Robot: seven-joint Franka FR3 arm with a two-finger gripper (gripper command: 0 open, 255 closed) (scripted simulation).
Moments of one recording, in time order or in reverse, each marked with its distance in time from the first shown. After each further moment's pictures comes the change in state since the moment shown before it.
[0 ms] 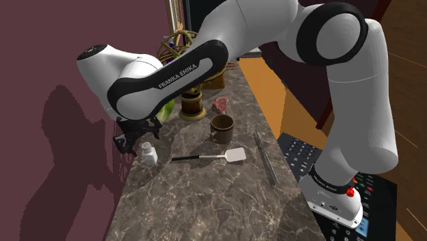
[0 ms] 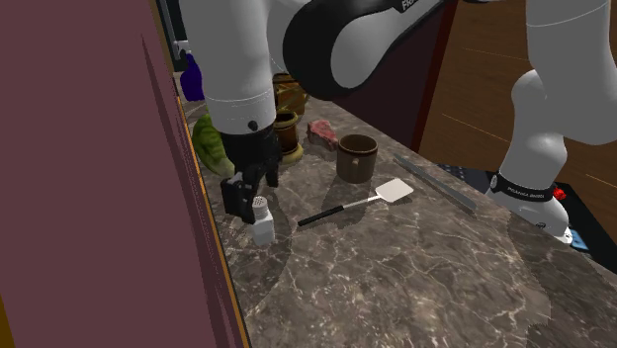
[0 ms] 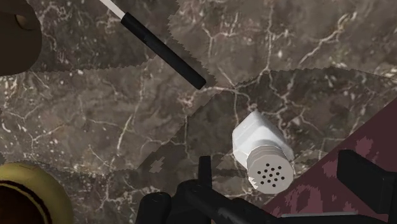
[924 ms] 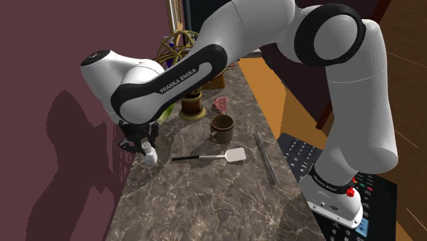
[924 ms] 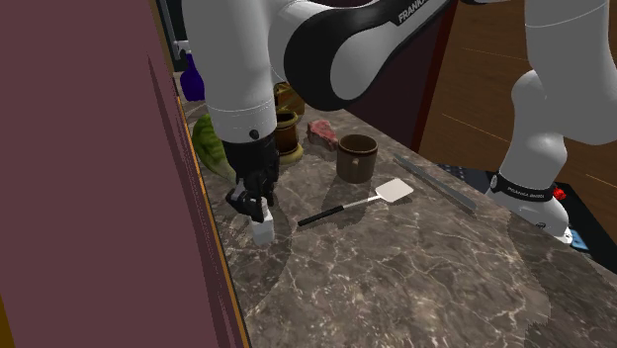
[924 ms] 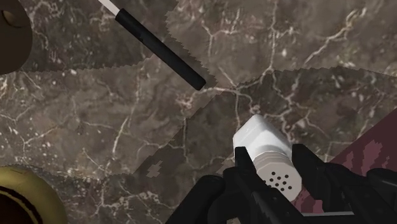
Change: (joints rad) arm -0.002 0.009 -0.003 -0.019 -0.006 0.030 0.003
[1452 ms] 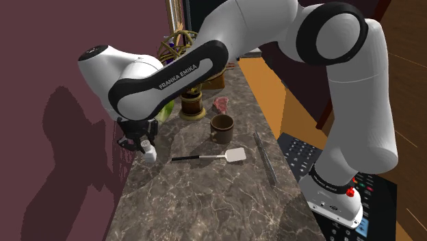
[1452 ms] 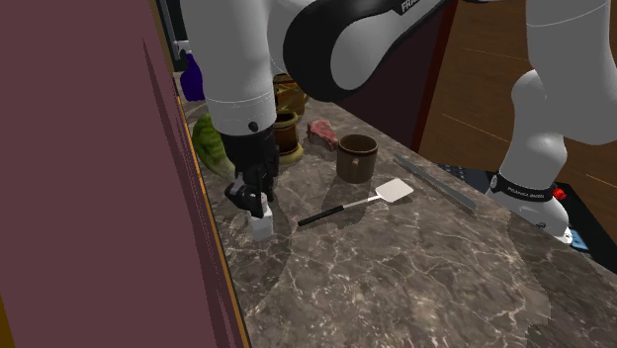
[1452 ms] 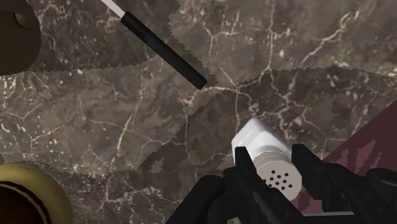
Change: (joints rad) arm 0.000 -0.010 0.003 0.014 0.006 -0.023 -0.005
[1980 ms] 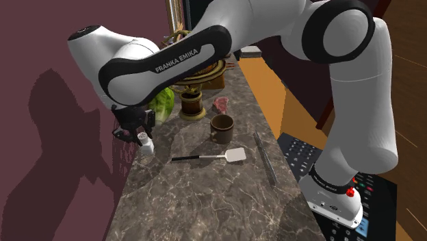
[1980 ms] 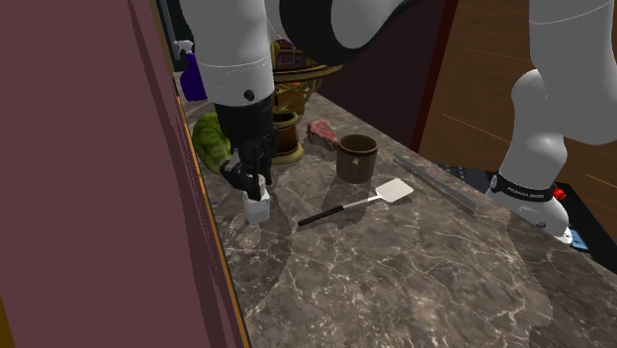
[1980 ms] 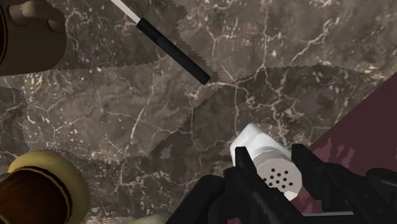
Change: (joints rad) arm 0.000 -0.028 0.008 0.060 0.017 -0.084 -0.017
